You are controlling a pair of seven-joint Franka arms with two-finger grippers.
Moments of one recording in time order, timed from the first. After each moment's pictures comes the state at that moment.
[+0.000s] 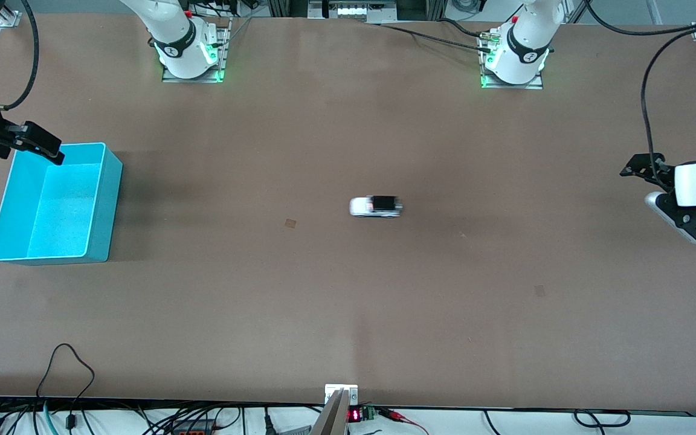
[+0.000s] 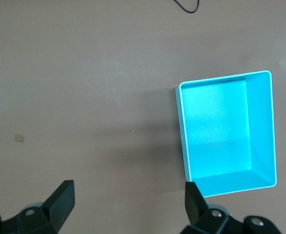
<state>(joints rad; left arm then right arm) 0.38 0.32 -0.32 -1.47 0.09 1.44 0.65 0.04 0.03 -0.02 -1.57 -0.05 1.62 0.12</state>
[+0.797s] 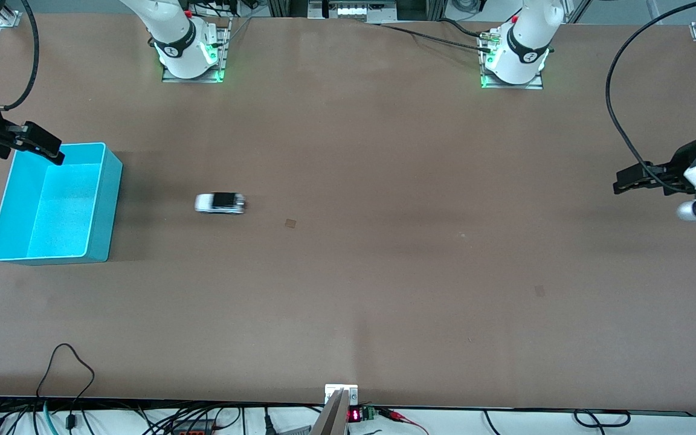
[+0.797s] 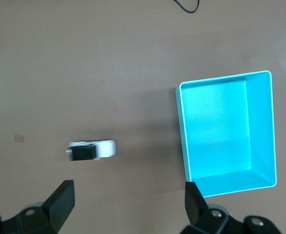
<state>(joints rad) 0.00 0.13 0.05 -1.57 -0.05 1.70 0.04 0.04 0.03 -0.02 -1.57 -0.05 1.62 0.12</state>
